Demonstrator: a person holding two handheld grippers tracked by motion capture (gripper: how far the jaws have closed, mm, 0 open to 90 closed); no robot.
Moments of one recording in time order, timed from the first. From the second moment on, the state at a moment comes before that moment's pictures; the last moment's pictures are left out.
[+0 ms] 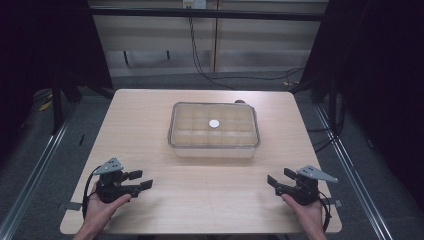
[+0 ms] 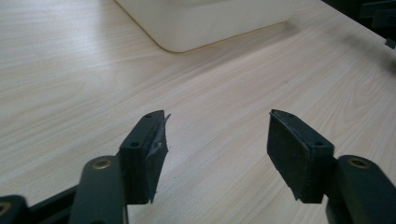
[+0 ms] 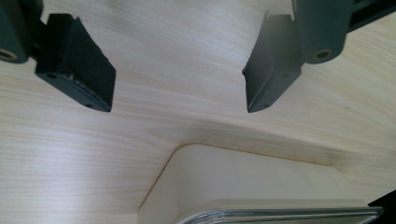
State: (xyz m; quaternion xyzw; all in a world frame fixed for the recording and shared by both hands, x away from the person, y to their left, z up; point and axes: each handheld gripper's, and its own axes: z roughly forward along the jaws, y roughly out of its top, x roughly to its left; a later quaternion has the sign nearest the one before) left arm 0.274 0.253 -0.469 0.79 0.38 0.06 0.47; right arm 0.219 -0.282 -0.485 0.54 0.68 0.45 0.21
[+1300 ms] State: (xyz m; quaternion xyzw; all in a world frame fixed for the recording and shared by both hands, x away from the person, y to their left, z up) left arm 0.301 0.235 -0.451 0.79 0.37 0.06 0.48; right arm 0.249 -0.277 -0.452 0.48 0.73 0.46 0.14
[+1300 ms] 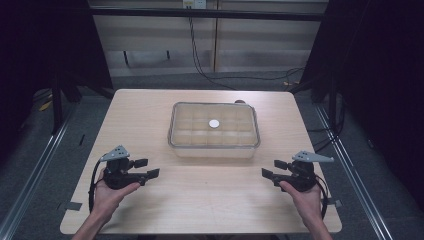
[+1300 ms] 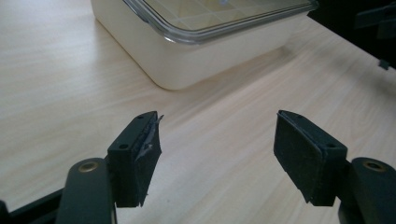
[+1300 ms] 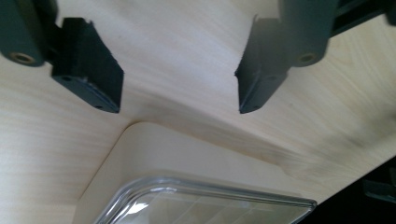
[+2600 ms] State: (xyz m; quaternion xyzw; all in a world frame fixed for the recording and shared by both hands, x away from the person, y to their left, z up) left arm 0.378 0.223 -0.436 0.78 0.40 0.08 0.48; right arm 0.334 -0.267 -0.429 0.49 0.71 0.48 0.13
